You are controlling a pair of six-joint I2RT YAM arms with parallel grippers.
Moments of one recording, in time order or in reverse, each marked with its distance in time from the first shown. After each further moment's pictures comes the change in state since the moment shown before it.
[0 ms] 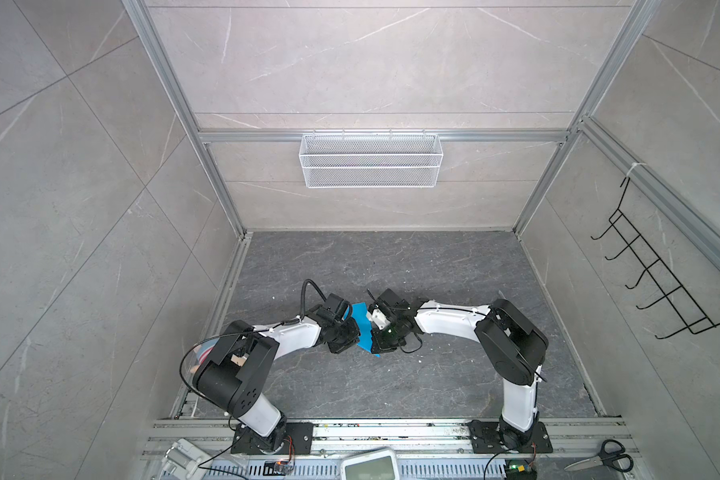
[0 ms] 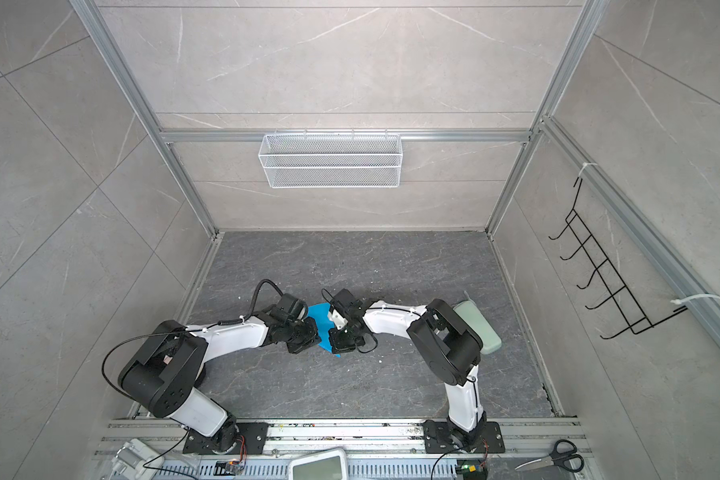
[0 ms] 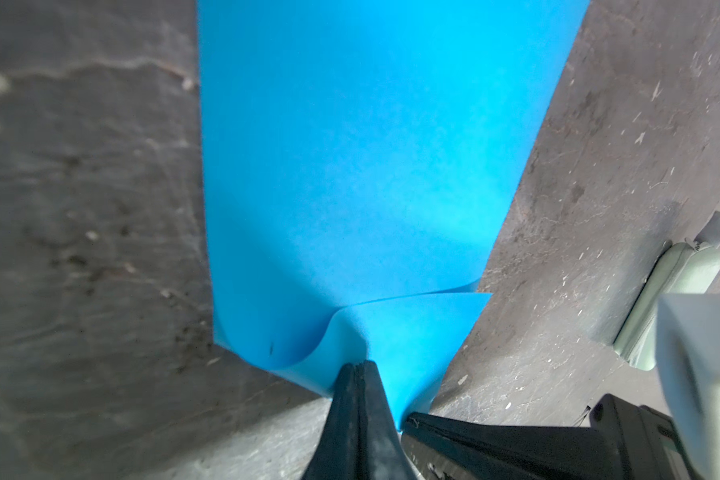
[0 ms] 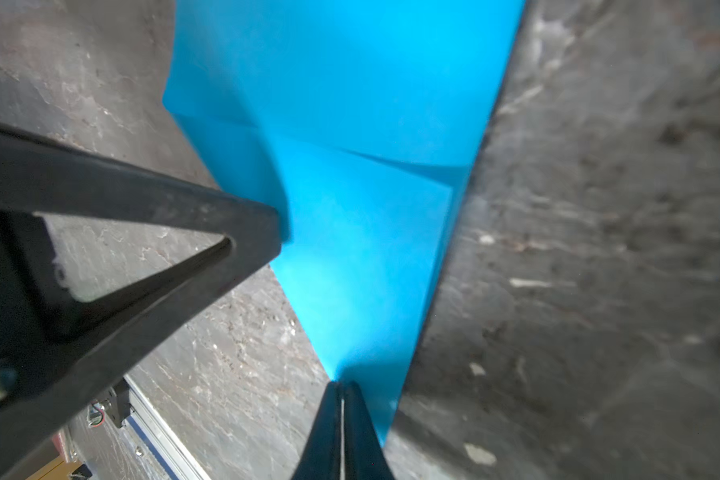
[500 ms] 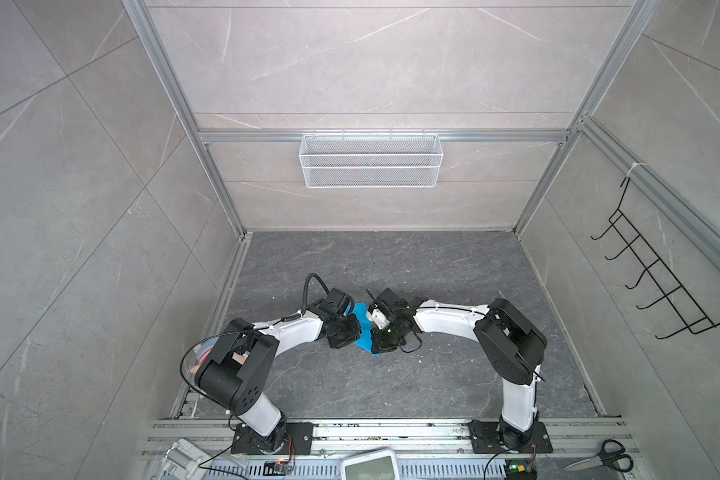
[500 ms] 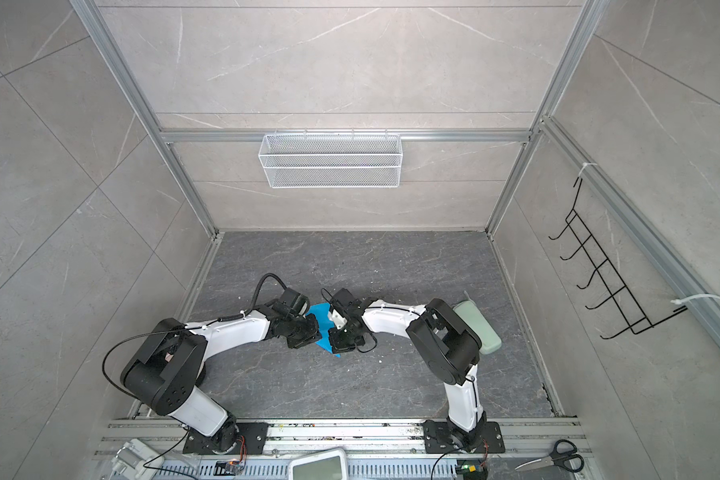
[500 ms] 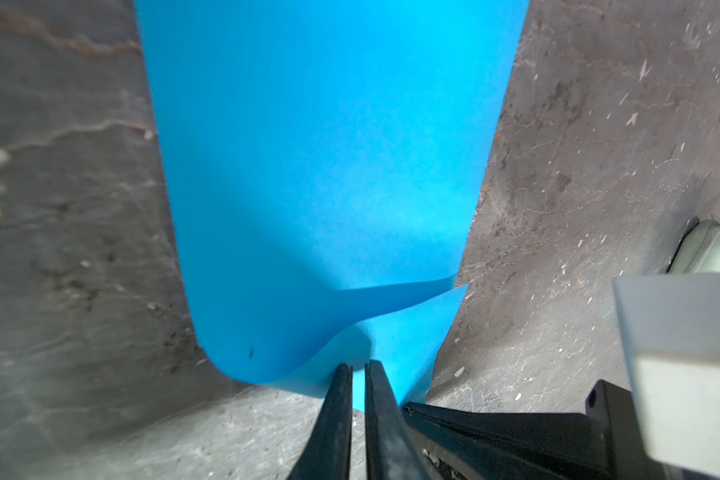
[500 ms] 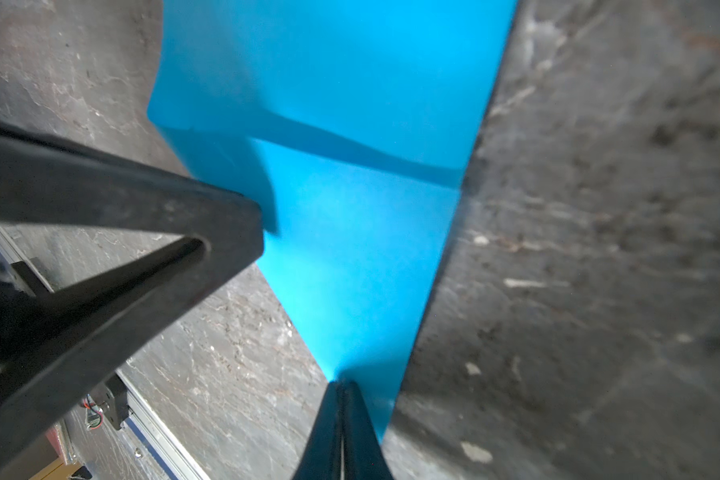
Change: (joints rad) left arm 0.004 0.011 0.078 -0.103 -0.004 0.100; right arm 0.000 0.009 0.013 -0.021 0.004 0.000
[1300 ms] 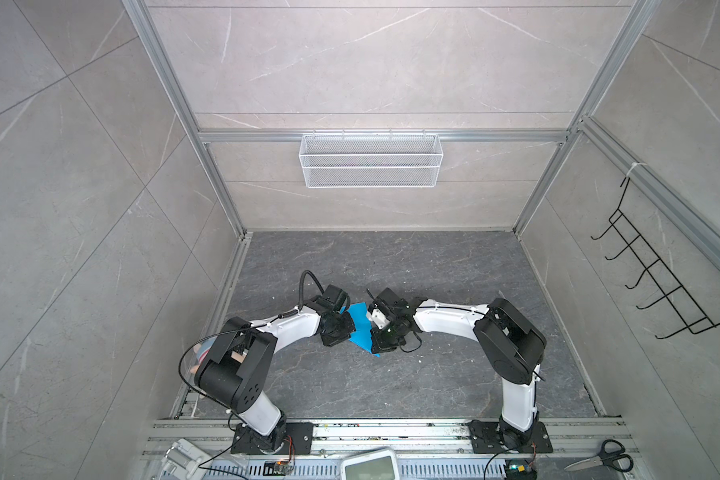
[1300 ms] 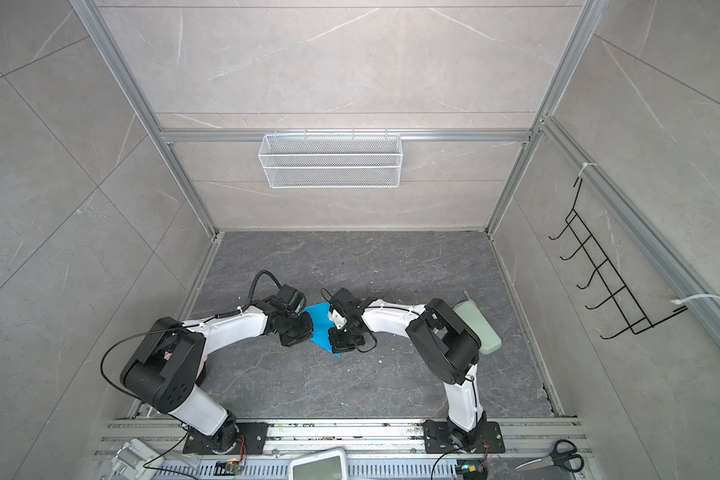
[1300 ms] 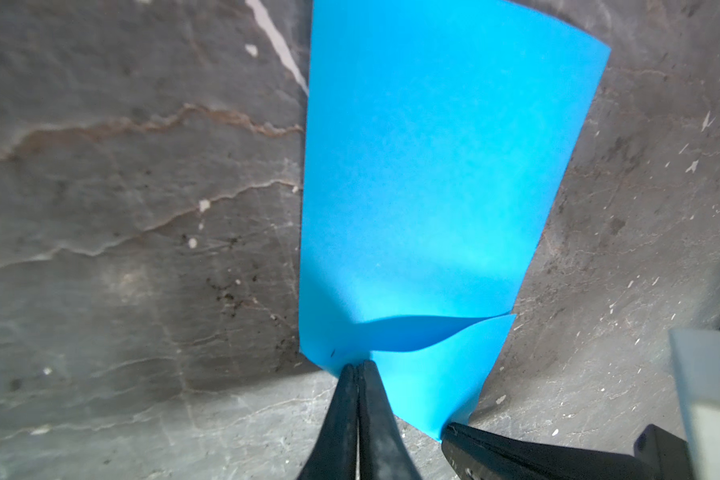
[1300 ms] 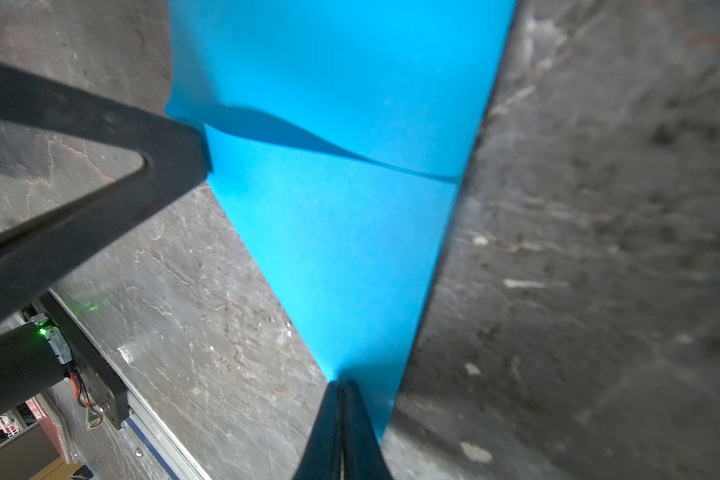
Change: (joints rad) left arm 0.037 0.008 0.038 -0.096 -0.079 0.024; right arm 0.000 0.005 0.006 -0.008 -0.001 0.000
